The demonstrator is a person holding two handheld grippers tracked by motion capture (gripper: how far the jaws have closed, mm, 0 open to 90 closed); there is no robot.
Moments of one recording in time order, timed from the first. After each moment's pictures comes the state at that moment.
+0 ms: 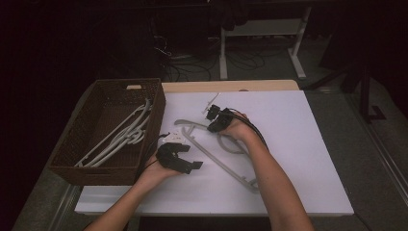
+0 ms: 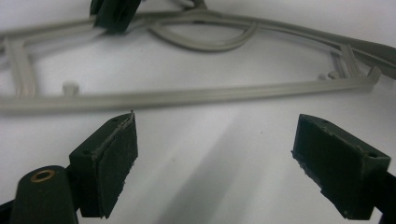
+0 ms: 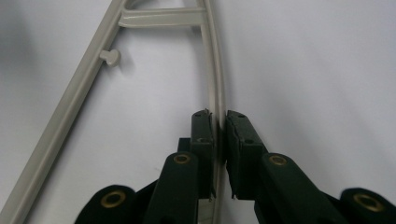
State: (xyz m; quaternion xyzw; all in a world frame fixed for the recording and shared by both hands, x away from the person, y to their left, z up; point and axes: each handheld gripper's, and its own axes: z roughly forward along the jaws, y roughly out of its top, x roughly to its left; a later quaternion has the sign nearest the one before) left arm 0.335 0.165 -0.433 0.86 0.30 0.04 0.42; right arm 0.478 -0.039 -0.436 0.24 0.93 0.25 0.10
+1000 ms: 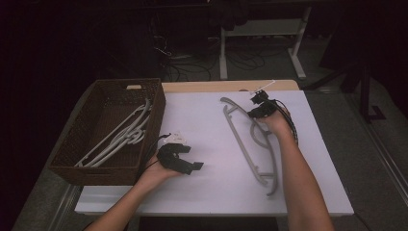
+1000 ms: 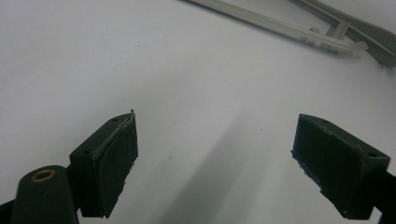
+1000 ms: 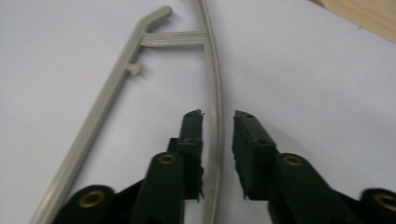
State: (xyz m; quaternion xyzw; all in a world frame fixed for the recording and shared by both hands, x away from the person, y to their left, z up) left arm 0.335 0.164 -0.435 0.86 0.30 0.04 0.41; right arm 0.486 -0.179 -0.419 0.45 0.83 0.28 0.15
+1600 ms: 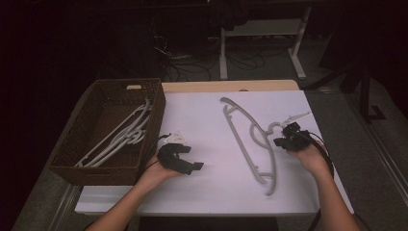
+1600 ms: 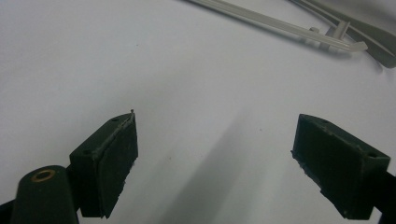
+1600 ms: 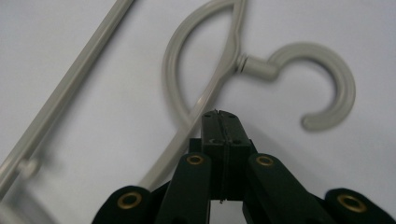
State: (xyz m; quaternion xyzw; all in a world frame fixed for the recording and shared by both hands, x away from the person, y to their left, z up) left arm 0.336 0.164 -0.436 0.86 0.30 0.04 0.42; right arm 0.361 -0.244 -0.429 0.43 0.84 0.28 0.14
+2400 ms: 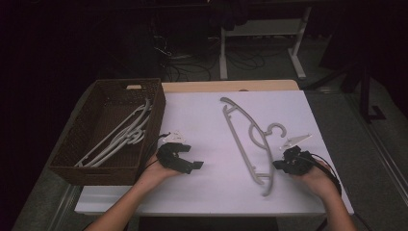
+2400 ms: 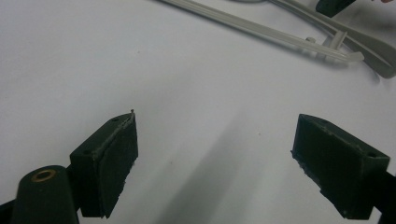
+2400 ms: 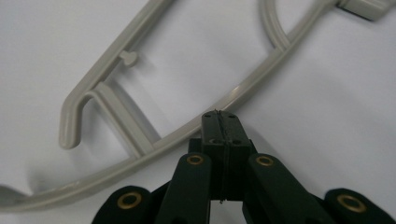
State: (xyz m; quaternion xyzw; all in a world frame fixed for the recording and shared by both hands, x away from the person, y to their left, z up) left arm 0.336 0.164 -0.433 0.86 0.29 0.04 0.42; right arm 0.307 -0.235 -0.443 0.37 0.88 0.28 0.09
